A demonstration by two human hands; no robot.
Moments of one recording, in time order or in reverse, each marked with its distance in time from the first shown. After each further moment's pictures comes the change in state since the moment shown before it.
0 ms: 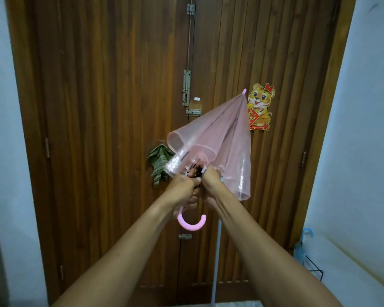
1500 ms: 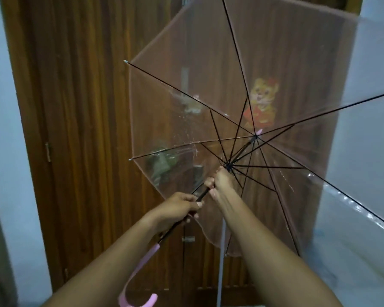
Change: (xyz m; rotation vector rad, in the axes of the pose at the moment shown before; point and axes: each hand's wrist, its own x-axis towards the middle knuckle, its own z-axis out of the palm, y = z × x) left_hand 0.029 -0.031 -0.007 0.513 -0.080 -0.088; right_hand 0.093 0.019 -0.055 0.436 0.164 0.080
